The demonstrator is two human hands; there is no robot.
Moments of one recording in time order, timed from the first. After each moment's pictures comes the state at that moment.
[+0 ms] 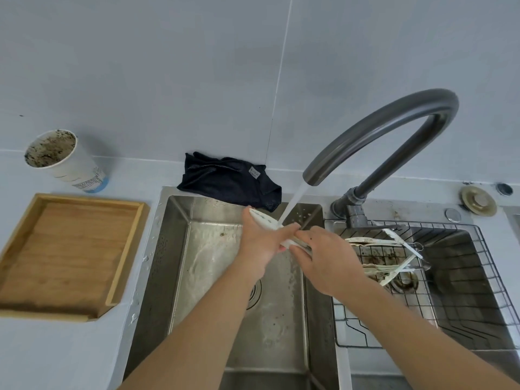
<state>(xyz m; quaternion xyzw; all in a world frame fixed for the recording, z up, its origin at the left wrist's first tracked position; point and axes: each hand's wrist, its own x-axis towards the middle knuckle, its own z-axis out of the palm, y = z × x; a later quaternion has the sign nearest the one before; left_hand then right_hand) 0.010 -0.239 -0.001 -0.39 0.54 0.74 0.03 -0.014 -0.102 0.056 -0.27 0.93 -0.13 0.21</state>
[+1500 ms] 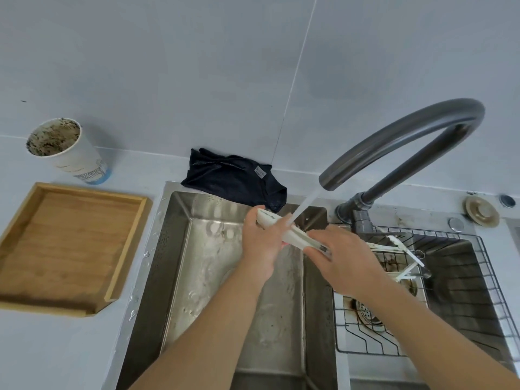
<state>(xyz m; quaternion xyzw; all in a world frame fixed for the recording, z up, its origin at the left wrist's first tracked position) 0.008 -0.237 -0.003 -0.43 0.43 0.79 -0.05 -0.029 -0.091 0.061 -0.30 0.93 -0.11 0.19</state>
